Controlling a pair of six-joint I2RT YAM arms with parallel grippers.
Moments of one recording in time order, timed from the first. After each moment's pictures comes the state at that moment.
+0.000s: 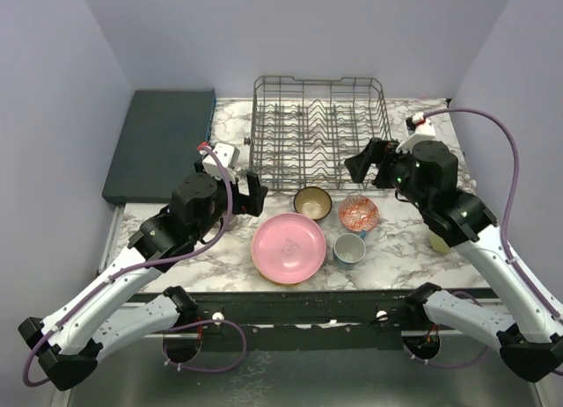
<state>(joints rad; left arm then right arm) -0.78 0.82 0.96 -0.41 -0.28 -0.28 0.57 0.94 1.13 -0.49 0.18 0.47</state>
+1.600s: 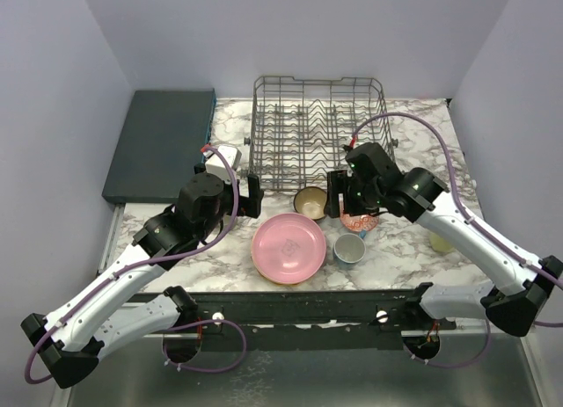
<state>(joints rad) -0.78 0.84 0.94 -0.48 -0.33 -0.29 0.74 1.23 1.31 -0.97 0.09 0.53</state>
